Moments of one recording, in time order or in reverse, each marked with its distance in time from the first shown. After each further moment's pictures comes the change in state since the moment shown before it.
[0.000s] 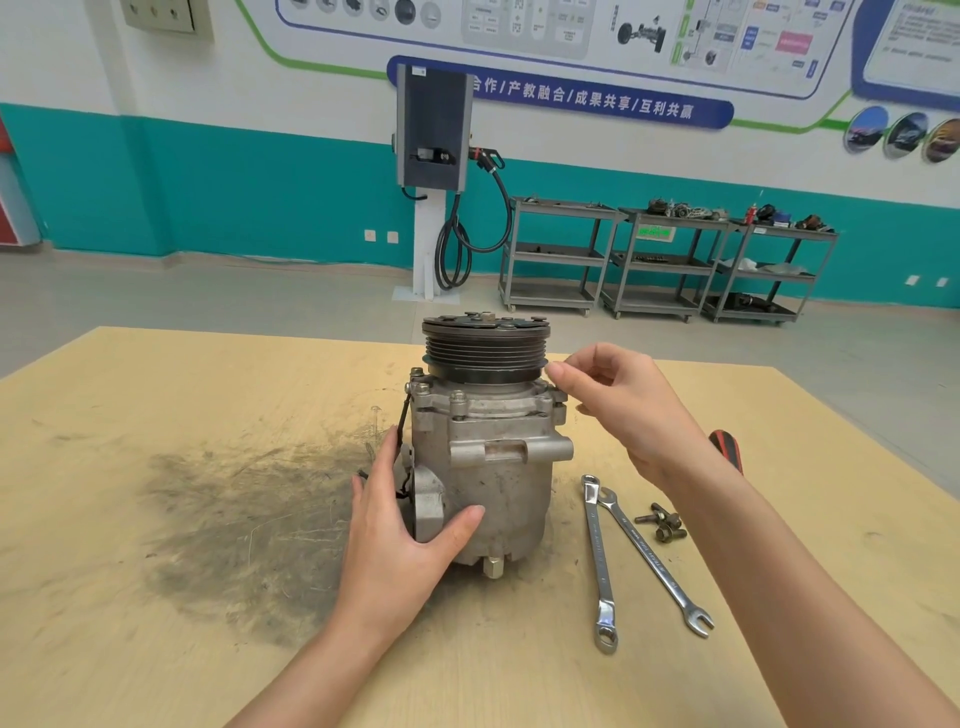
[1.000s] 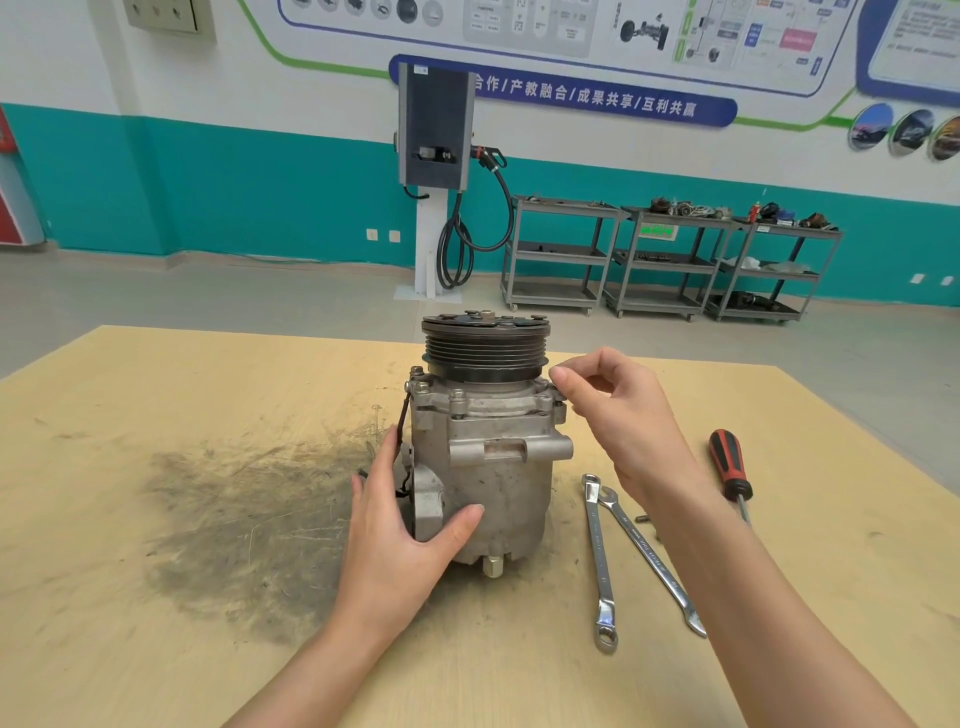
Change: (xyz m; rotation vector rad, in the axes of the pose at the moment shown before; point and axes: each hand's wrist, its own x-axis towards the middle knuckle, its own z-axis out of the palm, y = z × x) left_hand 0.000 -0.002 0.000 0.001 0.011 -0.006; right_hand -0.006 0.013 0.012 0.135 0.116 -0.064
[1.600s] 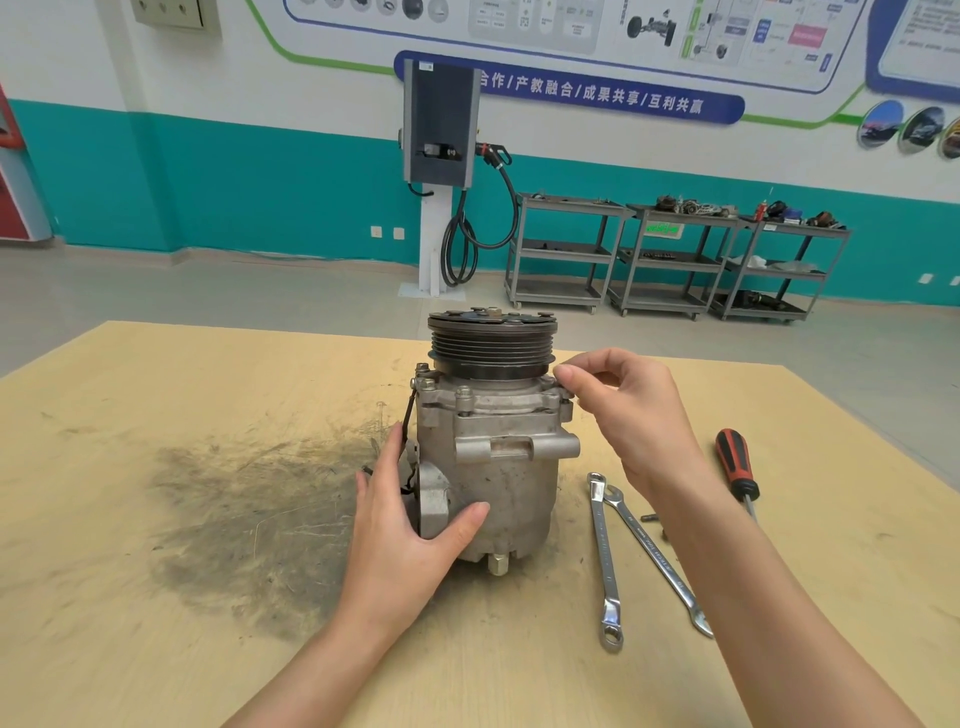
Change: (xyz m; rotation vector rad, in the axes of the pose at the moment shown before) left_hand 0.000 -0.002 -0.001 -0.009 -0.001 0.009; right_hand 0.004 -0.001 0.000 -0.067 0.046 -0.009
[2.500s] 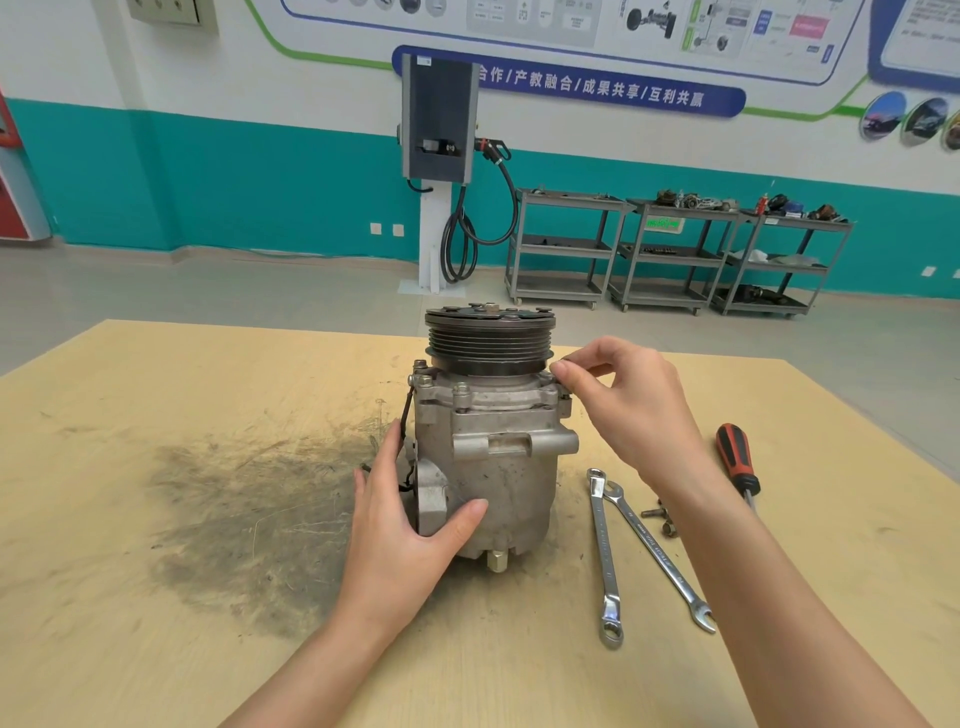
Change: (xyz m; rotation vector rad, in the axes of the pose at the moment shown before) left_hand 0.000 0.000 0.001 0.000 0.007 -0.002; right_hand -0.005 -0.017 -0.004 -0.403 -0.026 -0.116
